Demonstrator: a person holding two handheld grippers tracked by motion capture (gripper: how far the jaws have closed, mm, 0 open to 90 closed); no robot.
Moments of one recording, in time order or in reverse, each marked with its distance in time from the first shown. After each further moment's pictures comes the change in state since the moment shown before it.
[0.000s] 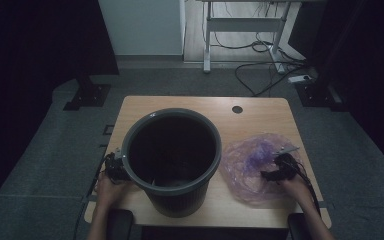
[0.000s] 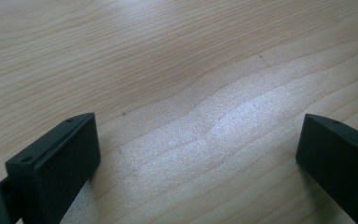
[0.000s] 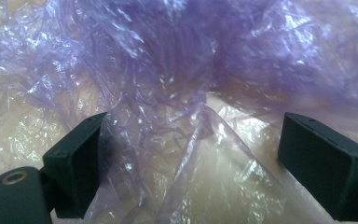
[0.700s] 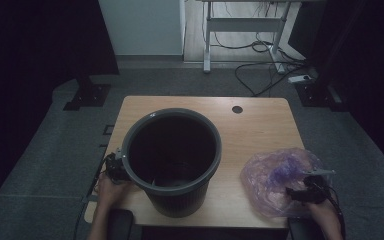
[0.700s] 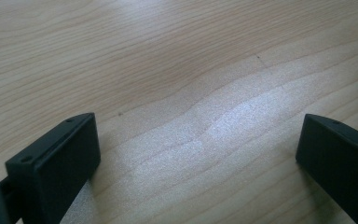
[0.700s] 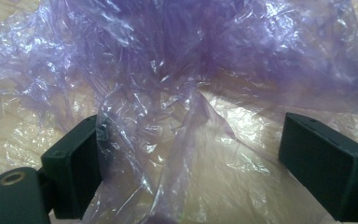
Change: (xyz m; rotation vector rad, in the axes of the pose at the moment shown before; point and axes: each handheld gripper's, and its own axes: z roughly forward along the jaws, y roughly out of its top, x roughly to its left) left arm -0.003 0.000 0.000 0.000 0.002 -0.005; right arm -0.019 -0.079 -0.052 -0.027 -0.098 0.142
